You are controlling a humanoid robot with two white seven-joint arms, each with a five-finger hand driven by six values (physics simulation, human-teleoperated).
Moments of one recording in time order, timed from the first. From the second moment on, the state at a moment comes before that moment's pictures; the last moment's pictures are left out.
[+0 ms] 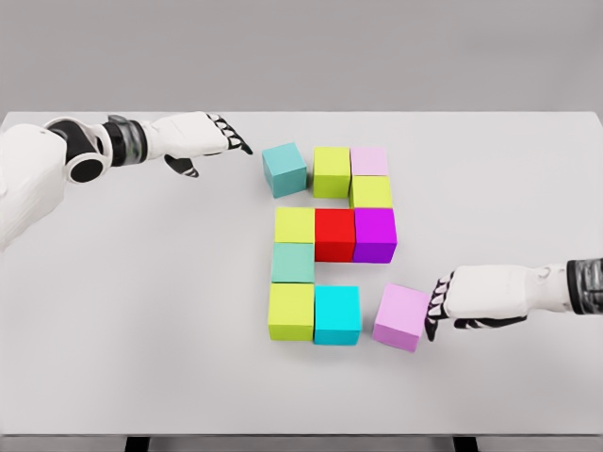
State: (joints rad) left arm -1.09 0.46 -1.16 -0.77 -0.64 -0.61 -0.13; right arm -0.56 -1.12 0.91 -1.77 0.24 -0.61 0.52
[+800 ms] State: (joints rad) left arm -1.08 0.45 -1.16 -0.77 -0.65 -0.61 -0.15; right arm -0.57 -1.10 0.87 -1.76 0.26 -0.61 0.52
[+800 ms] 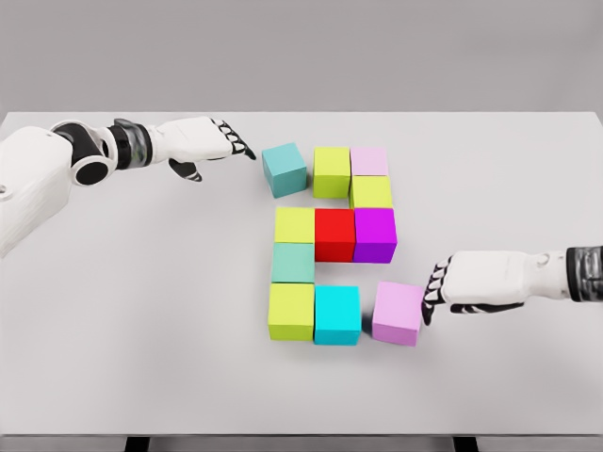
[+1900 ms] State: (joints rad) left arm -1.09 0.41 -1.16 -0.77 -0.65 -0.61 -0.15; right arm -0.58 -1.18 0.87 -1.71 0.27 -0.61 0.33
